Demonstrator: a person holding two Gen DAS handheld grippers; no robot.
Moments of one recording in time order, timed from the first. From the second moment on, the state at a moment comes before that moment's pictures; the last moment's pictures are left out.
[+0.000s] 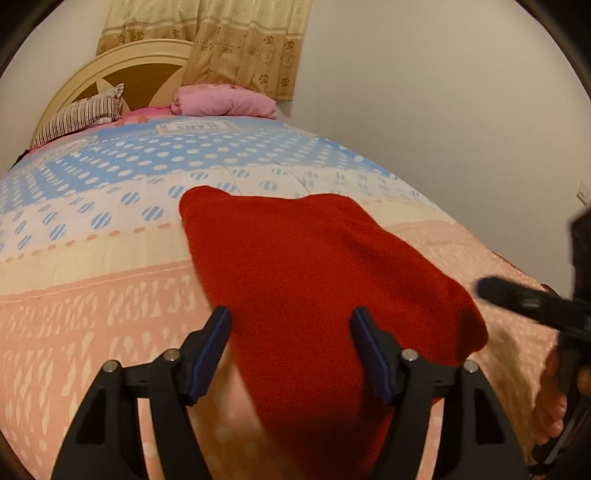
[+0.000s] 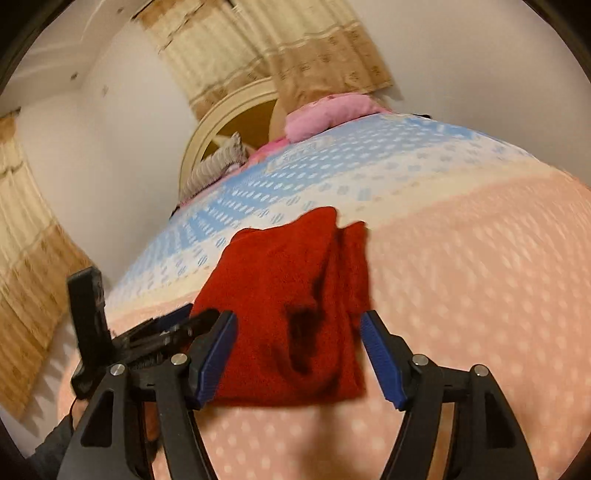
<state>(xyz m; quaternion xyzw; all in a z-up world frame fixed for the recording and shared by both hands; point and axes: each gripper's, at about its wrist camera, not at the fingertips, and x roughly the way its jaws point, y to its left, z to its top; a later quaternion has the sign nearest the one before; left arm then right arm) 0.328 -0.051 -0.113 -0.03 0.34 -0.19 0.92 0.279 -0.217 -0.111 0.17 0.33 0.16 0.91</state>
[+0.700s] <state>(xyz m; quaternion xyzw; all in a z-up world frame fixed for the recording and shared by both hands) 0.330 -0.052 -0.139 -0.04 0.39 -0.19 0.90 0.292 -0.227 -0.106 0.12 0.35 0.15 0.92</state>
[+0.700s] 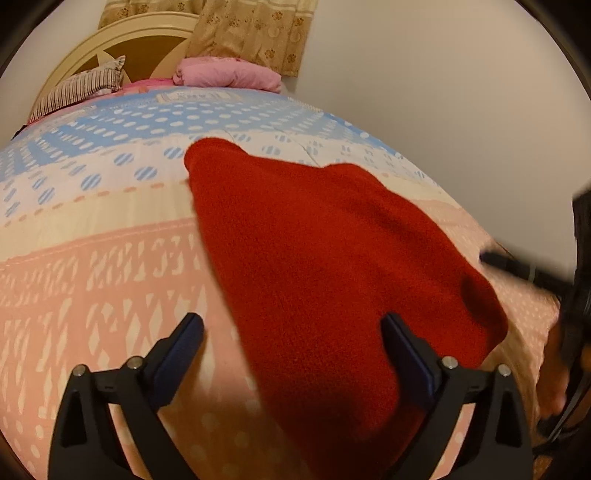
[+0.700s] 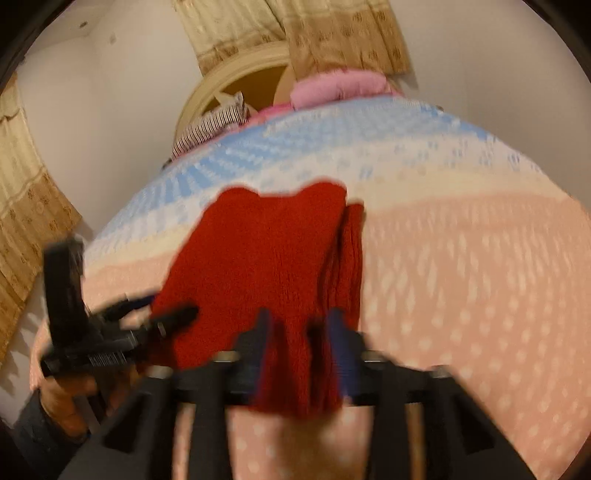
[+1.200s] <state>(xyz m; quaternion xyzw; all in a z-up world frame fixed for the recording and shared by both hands) 0.325 -0.050 -0.141 -0.06 0.39 -0.20 0.90 0.381 -0.210 -0.118 0.09 0.39 0.12 0.91</state>
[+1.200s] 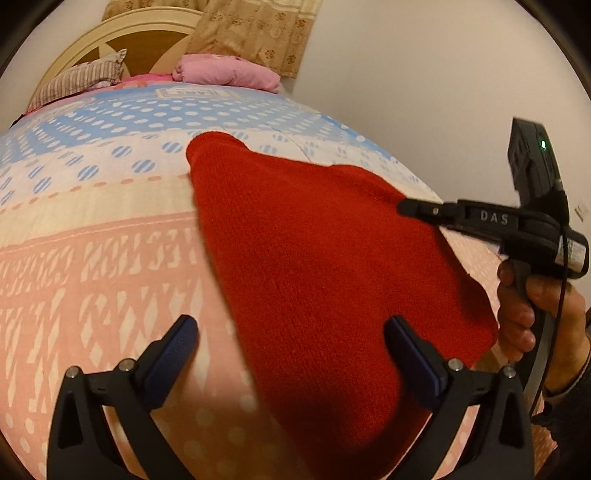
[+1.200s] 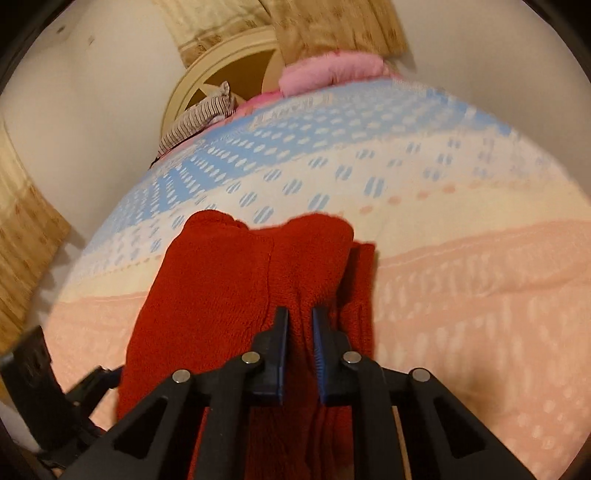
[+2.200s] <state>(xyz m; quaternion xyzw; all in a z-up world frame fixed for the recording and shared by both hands) 0.326 -0.041 -0.146 -0.08 0.40 -0.18 0.90 0.337 -0.204 -0.133 0.05 0.39 0.22 0.90</state>
